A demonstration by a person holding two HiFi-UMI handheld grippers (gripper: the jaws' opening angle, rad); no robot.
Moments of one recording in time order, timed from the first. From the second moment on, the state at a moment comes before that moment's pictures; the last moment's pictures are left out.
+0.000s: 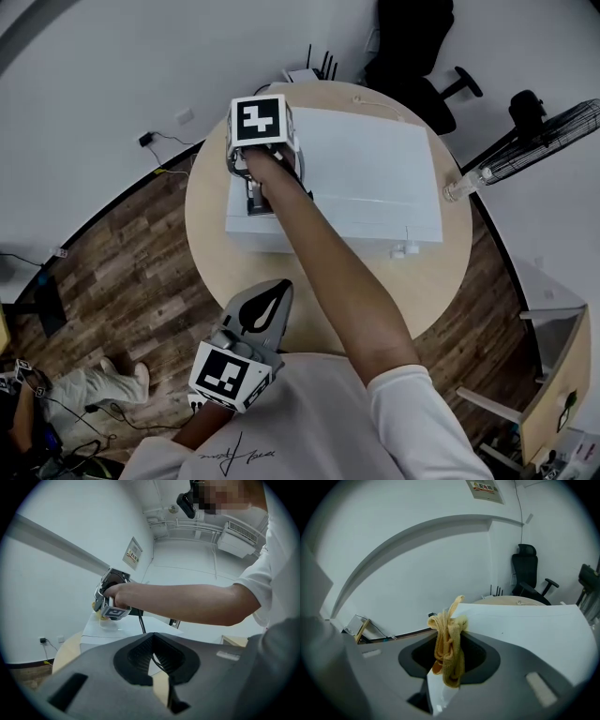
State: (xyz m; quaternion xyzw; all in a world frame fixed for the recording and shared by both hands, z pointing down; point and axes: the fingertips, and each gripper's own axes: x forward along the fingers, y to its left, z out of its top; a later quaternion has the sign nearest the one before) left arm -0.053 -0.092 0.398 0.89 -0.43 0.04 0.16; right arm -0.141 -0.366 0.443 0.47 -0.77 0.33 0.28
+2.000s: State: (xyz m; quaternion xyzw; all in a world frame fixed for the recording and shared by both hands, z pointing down) left arm 0.001 -0.076 0.352 0.90 -0.41 0.06 0.12; right arm 0.223 -0.339 0.446 0.61 -0.67 0.34 0.26
